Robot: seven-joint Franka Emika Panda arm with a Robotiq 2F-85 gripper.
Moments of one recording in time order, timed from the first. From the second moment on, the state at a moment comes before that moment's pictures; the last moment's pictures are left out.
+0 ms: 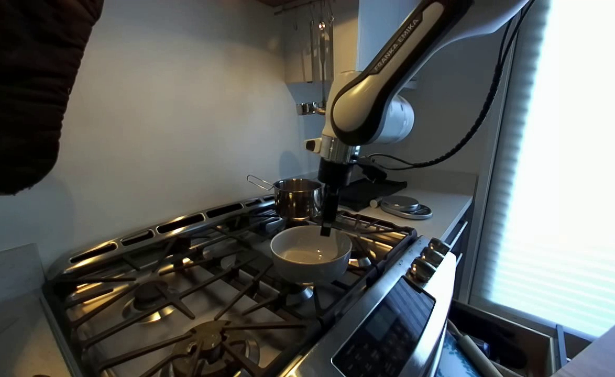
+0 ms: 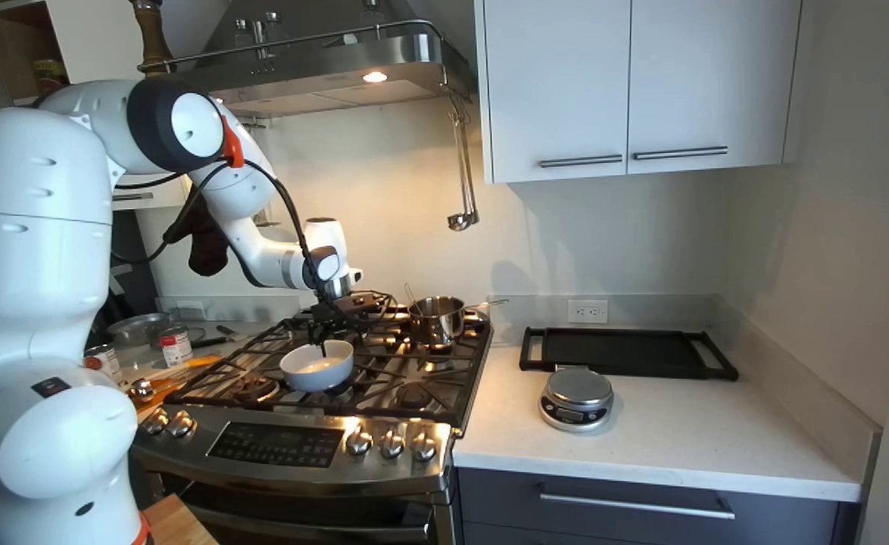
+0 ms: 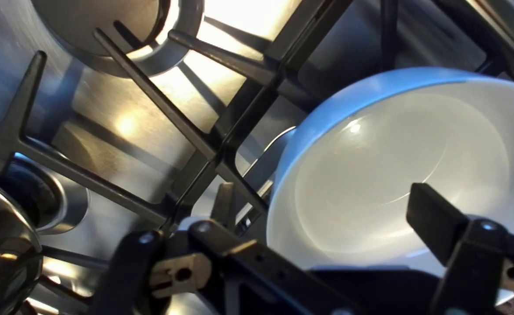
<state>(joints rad) 0.18 0.27 0.25 -2.21 0.01 2.63 -0.70</state>
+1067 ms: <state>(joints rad) 0.12 0.40 0.29 -2.11 0.01 2.61 -0.71</state>
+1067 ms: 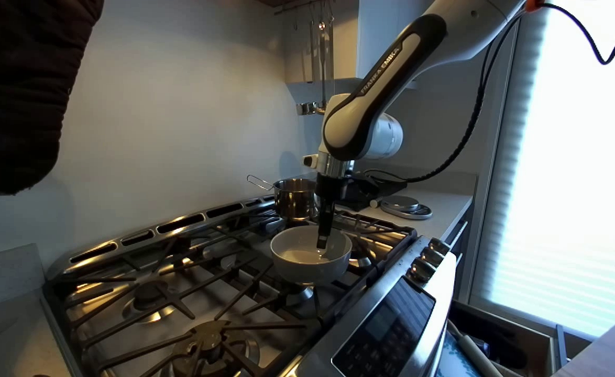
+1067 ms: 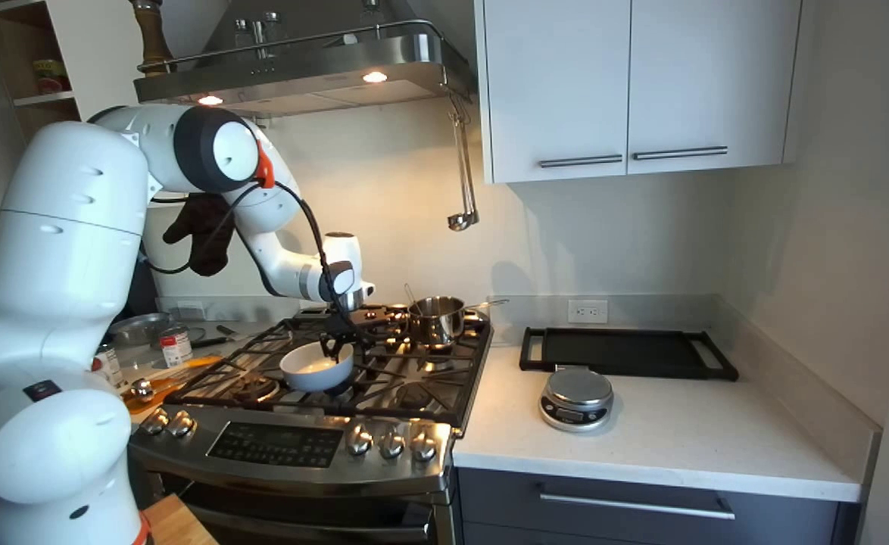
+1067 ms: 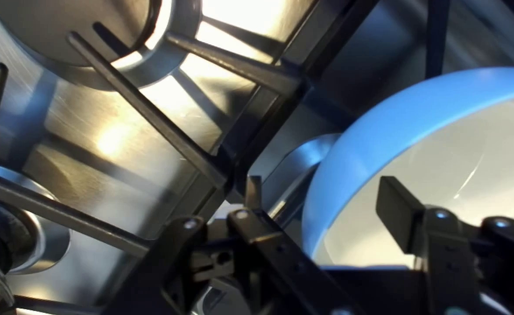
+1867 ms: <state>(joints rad) 0.11 0.40 0.30 -2.07 0.04 2.51 -0.70</state>
